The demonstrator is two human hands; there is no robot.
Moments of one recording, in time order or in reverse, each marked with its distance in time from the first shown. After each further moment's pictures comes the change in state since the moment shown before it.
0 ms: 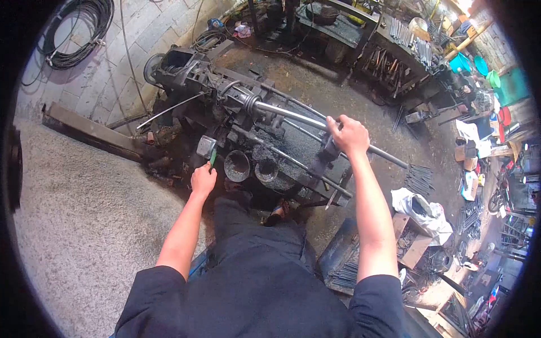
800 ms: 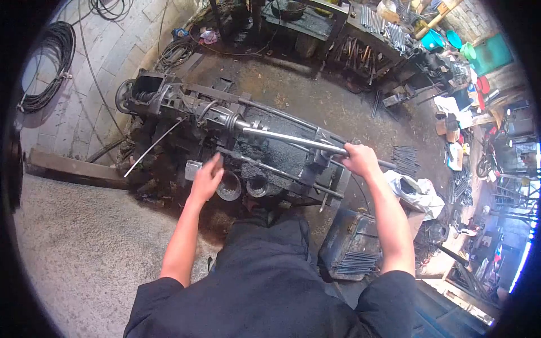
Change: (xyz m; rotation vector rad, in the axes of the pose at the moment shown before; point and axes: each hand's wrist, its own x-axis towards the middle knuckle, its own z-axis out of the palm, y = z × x) left_hand 0.071 0.075 -0.045 -0.585 -0.196 0.459; right_hand -0.015 0.079 -0.031 -0.197 -0.246 -0.182
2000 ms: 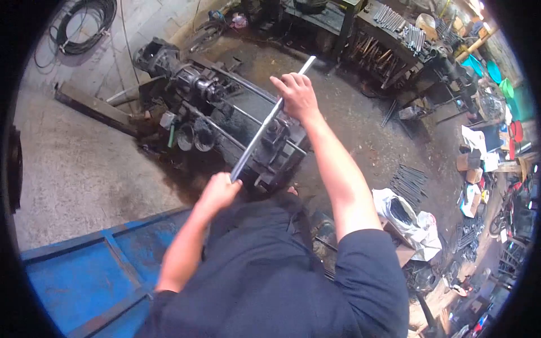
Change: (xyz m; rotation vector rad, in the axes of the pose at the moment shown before) left_hand -0.110 0.298 0.289 0.307 -0.163 -0.613; right_hand 0.039 0.107 0.008 0.139 0.689 -0.712
